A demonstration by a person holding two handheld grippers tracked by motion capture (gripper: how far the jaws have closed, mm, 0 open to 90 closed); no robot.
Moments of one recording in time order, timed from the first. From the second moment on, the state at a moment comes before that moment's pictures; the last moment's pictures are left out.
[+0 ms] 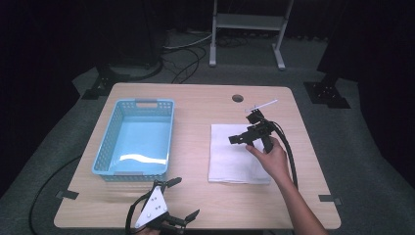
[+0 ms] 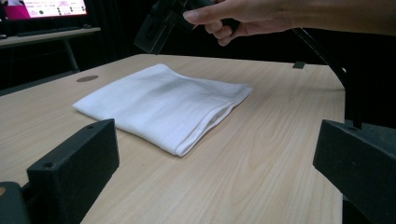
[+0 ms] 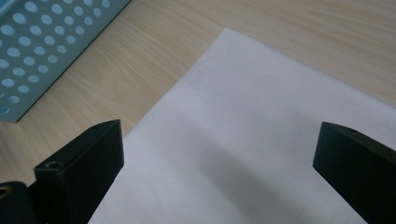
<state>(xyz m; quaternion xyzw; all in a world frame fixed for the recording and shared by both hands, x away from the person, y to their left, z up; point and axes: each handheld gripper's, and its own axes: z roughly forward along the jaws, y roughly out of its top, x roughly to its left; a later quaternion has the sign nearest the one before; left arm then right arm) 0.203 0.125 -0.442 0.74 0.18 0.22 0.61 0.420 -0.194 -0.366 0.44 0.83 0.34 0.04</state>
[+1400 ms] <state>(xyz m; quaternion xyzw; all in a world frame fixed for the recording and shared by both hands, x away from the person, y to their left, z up) 0.203 0.125 -0.442 0.74 0.18 0.22 0.61 0.415 -0.169 -0.419 0.42 0.87 0.23 0.11</state>
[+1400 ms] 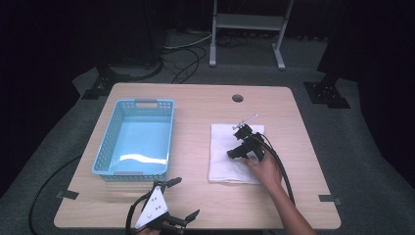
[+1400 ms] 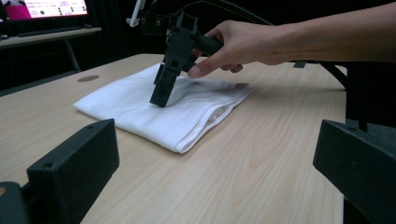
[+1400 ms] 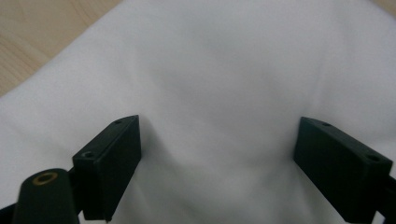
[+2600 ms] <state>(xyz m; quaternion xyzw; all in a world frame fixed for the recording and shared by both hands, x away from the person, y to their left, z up) 0.202 0.126 -0.442 0.74 0.18 0.23 0.61 0.406 -0.157 -0.411 0.43 0.87 0.24 0.09</state>
